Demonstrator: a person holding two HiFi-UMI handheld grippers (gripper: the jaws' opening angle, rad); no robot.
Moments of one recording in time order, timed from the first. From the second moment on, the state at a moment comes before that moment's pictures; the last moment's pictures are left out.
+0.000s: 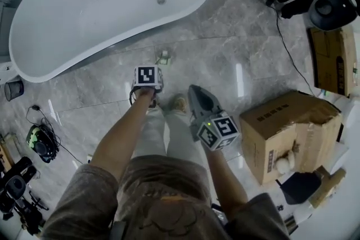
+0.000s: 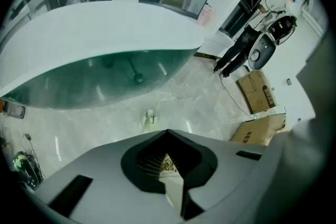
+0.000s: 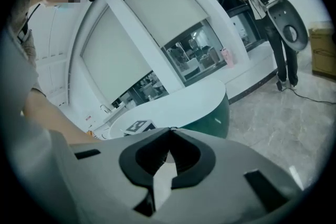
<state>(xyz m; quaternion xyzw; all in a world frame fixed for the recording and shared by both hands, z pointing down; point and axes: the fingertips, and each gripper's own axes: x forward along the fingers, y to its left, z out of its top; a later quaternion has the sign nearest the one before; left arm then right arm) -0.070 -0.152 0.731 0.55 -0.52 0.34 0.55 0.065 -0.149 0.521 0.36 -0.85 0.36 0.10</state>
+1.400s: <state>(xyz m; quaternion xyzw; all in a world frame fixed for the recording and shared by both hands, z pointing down) -0.103 -0.116 0.263 0.84 -0.53 0.06 0.13 0.002 -0.129 0.258 0.24 -0.96 0.17 0.03</state>
